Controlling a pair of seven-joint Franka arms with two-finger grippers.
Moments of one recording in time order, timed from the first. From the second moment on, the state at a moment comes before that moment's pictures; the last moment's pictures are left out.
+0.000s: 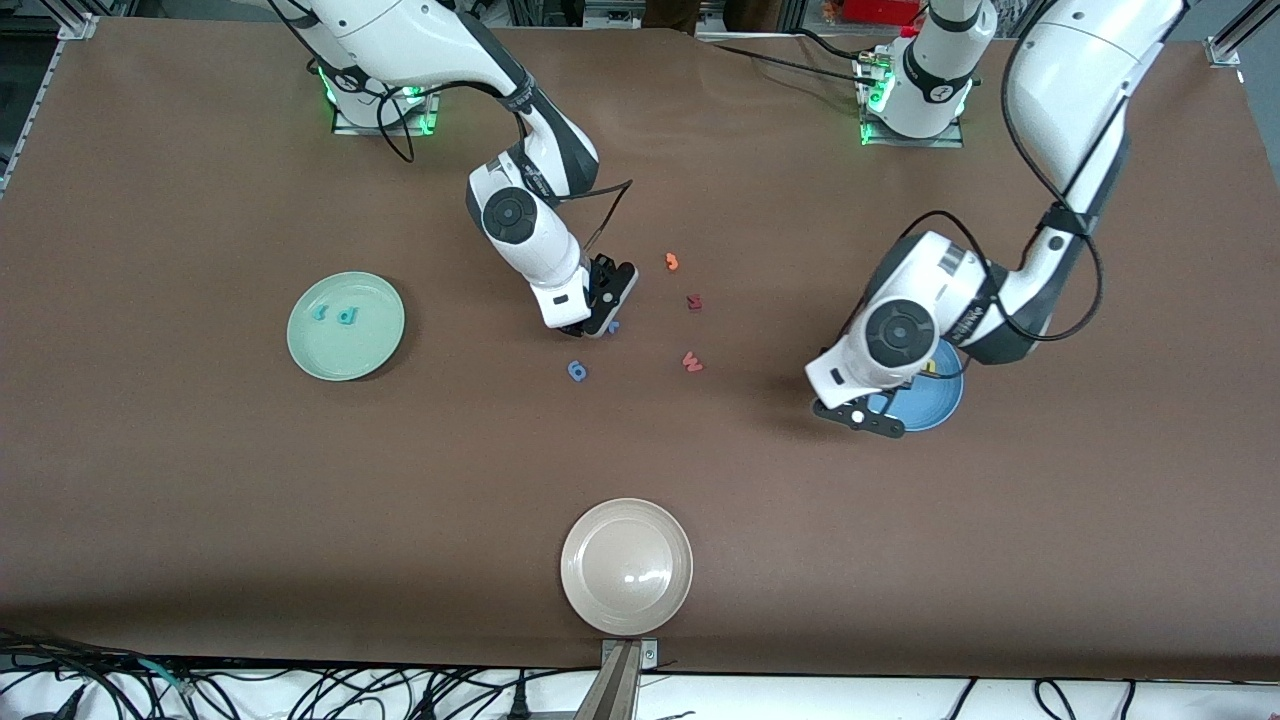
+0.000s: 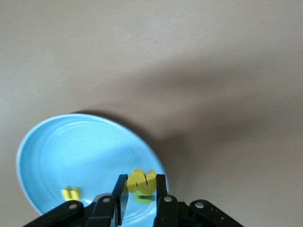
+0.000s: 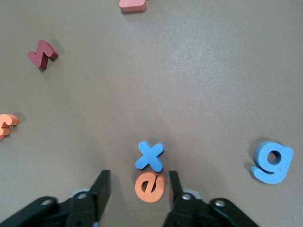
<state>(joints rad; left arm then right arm) 0.08 0.60 -0.46 -1.73 0.40 2.00 -0.24 0.59 0.58 0.16 -1.98 0.25 2.69 -0.50</state>
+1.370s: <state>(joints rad) 0.17 0.59 -0.47 -1.77 0.34 1.99 -0.11 0.60 0.59 0.15 -2.00 0.20 2.70 -0.51</state>
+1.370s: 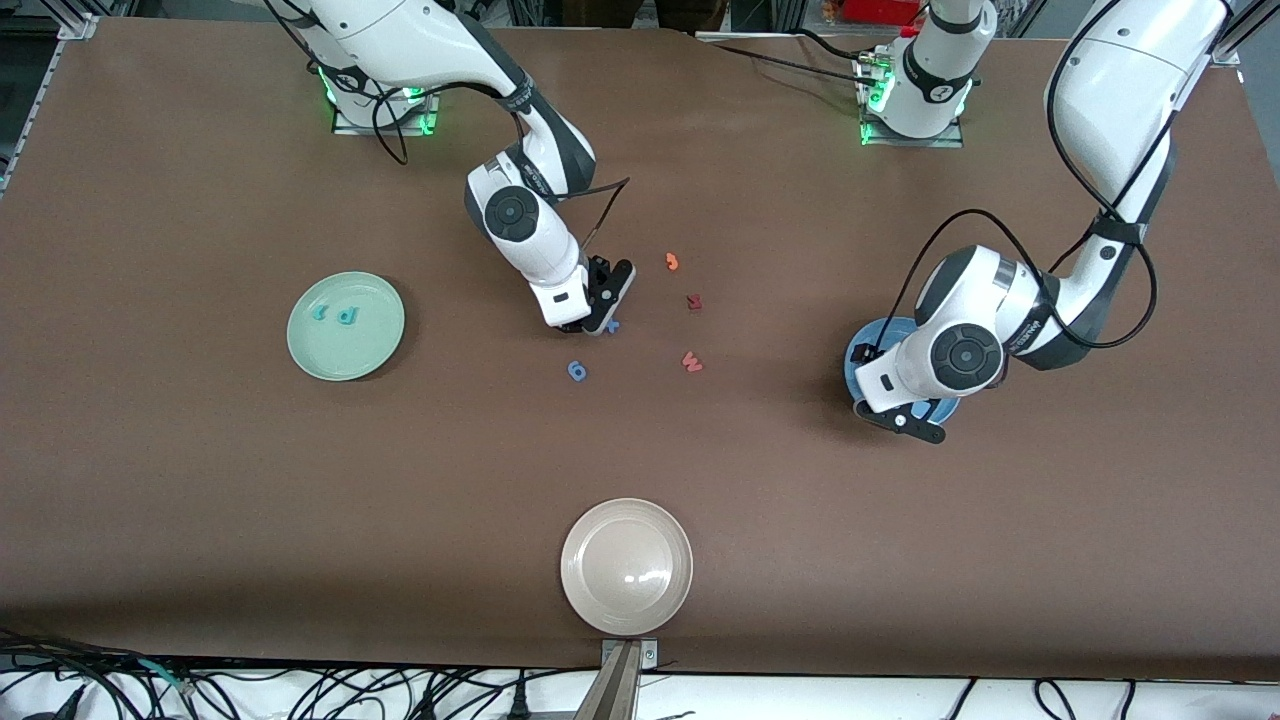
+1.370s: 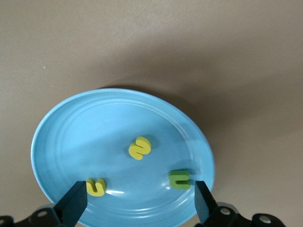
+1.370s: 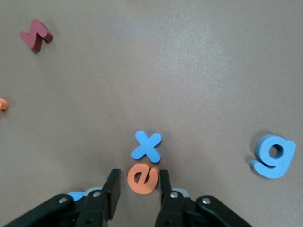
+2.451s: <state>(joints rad) 0.14 0.30 -0.43 -1.33 0.13 1.39 -0.10 0.60 0.42 -0.02 -1.96 0.18 2.33 -0.51</state>
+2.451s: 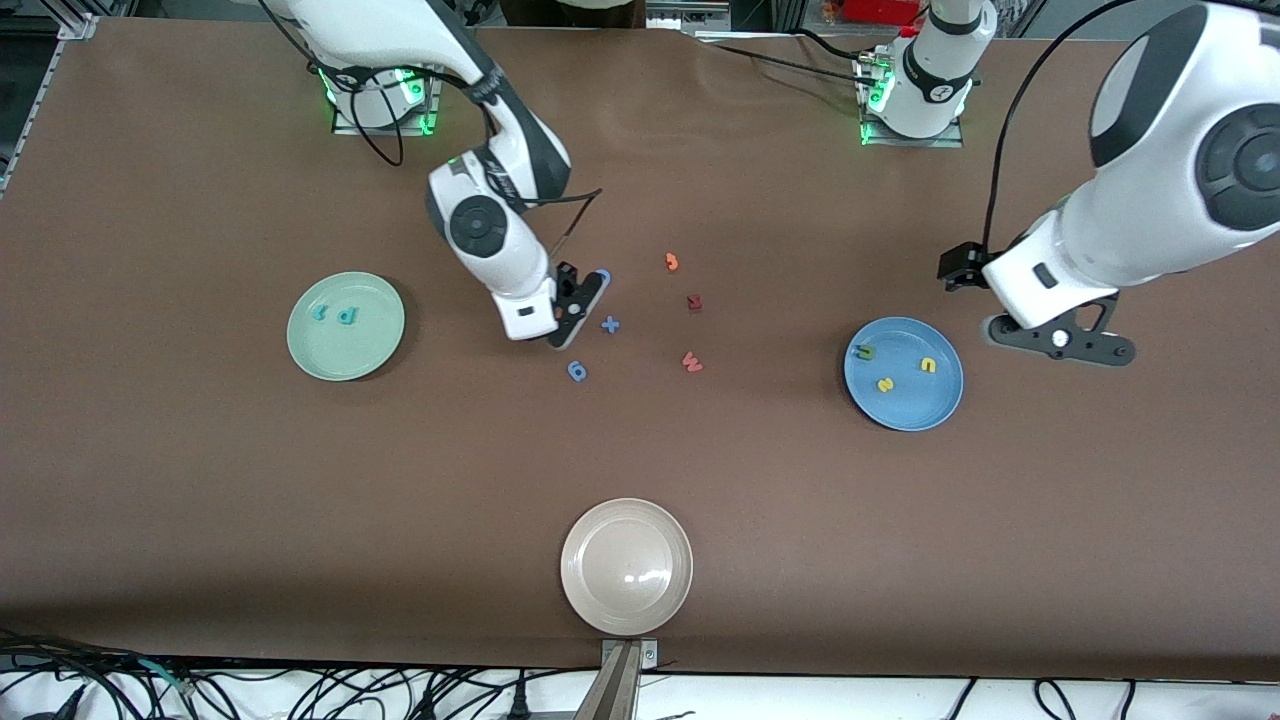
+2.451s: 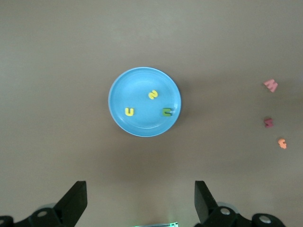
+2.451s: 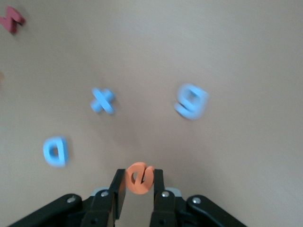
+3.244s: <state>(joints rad) 0.02 -0.01 -0.14 -1.70 -0.01 1.66 0.07 0.58 0.29 -0.53 -2.05 0.24 1.98 -0.28</state>
